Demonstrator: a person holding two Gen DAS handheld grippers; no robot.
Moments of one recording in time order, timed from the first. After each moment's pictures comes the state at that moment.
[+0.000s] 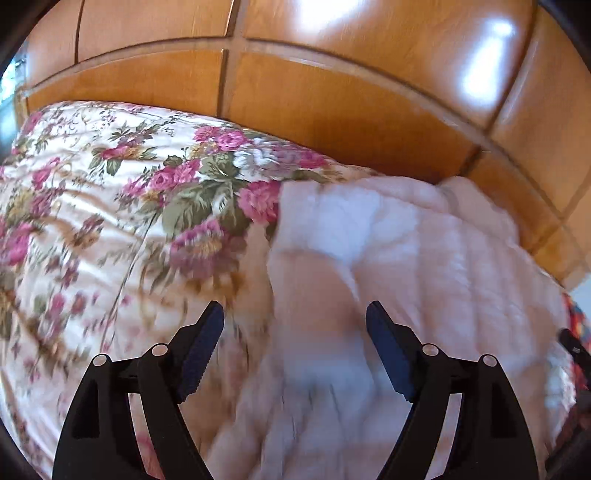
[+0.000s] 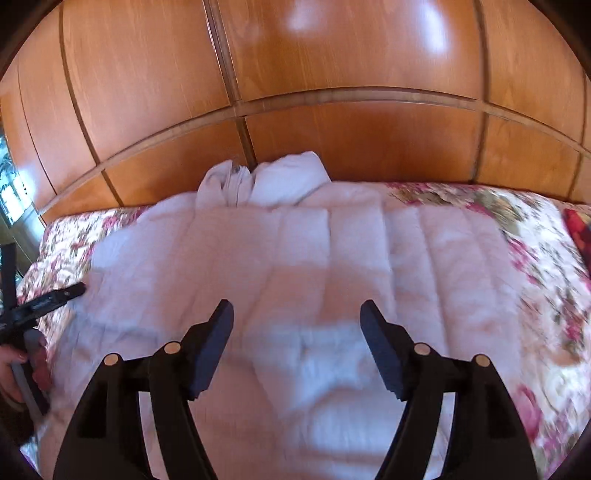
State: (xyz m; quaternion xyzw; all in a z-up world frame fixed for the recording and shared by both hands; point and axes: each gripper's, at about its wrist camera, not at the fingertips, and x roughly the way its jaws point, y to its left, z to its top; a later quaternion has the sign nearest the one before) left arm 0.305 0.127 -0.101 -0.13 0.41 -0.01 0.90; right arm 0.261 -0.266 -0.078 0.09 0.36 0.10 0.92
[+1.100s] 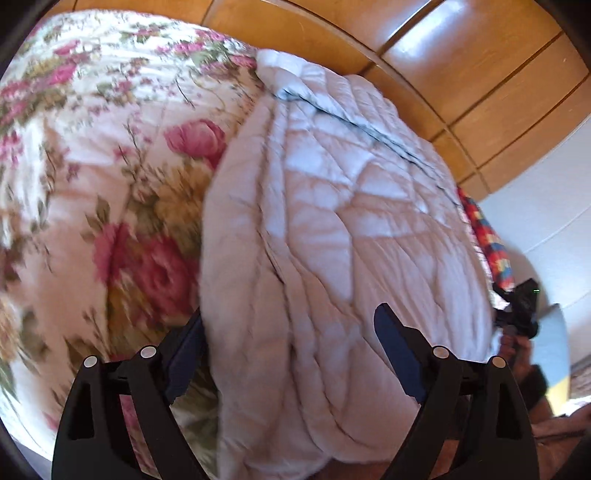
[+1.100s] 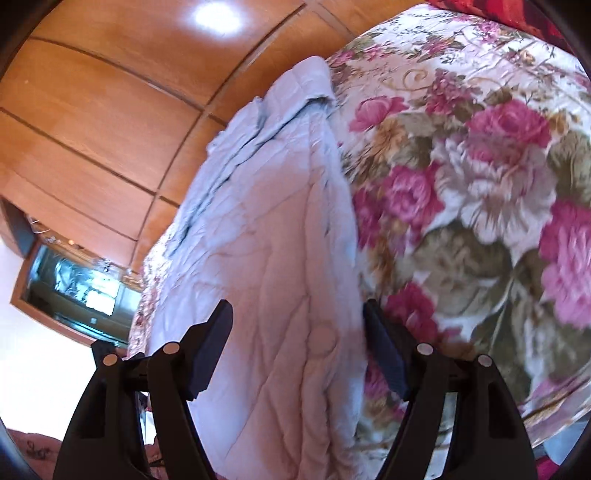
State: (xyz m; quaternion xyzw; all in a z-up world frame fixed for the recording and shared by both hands) left arm 0.072 0.176 -0.126 -0.20 0.49 -0.21 0.82; right arm 0.040 -0.406 -0.157 0.37 0.40 0.20 0.81
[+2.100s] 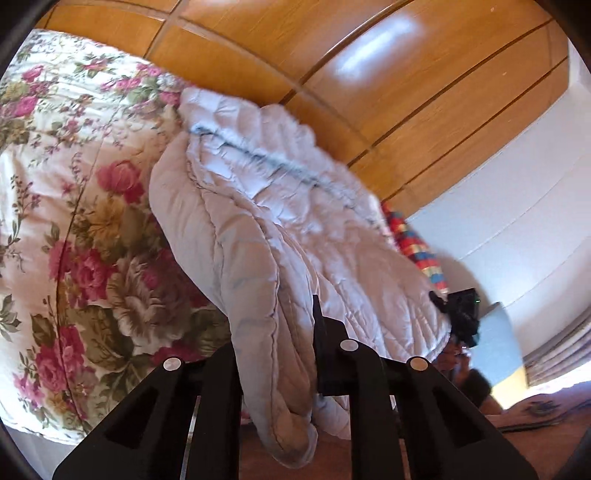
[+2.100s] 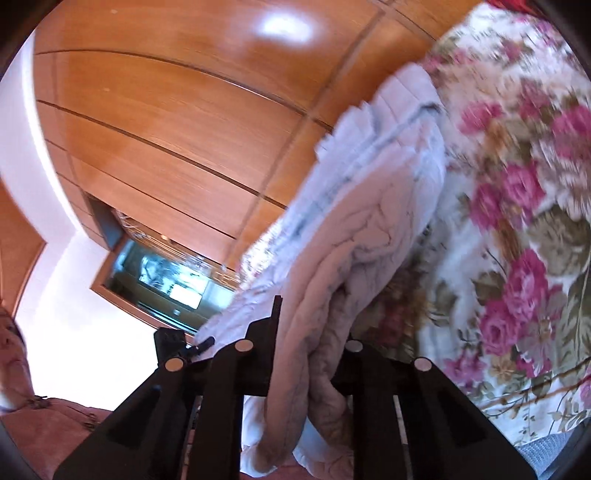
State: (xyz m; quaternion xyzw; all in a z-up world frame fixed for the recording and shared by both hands) left arm 0.034 0.162 -0.055 -0.24 0.42 -0.31 0.82; right arm -0.003 -0.388 -0.106 0.43 0.30 0.35 0.77
